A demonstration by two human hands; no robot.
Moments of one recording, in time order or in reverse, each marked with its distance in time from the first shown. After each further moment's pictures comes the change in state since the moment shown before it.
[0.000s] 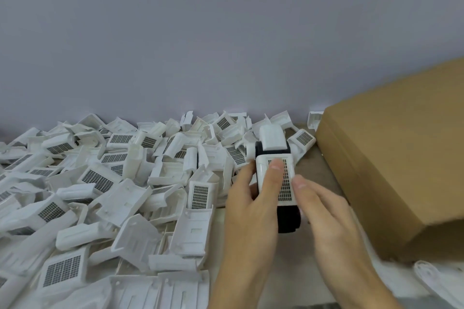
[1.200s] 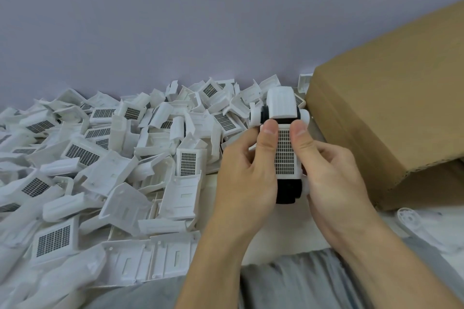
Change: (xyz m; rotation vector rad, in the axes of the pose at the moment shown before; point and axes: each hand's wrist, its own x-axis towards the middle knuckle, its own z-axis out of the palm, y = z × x) left_hand 0.001 -0.005 -0.001 0.202 -0.125 0.090; right_hand 0.004 0.003 -0.010 0.212 0.086 0.160
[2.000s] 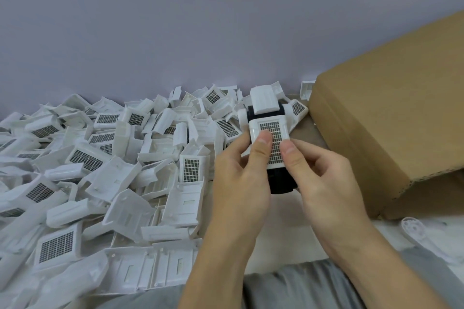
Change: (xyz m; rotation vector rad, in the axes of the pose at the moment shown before) left_hand 0.001 -0.001 -0.002 -0.167 0.137 -0.089; right_hand -0.002 0.002 0.004 -0.121 -0.058 -0.163
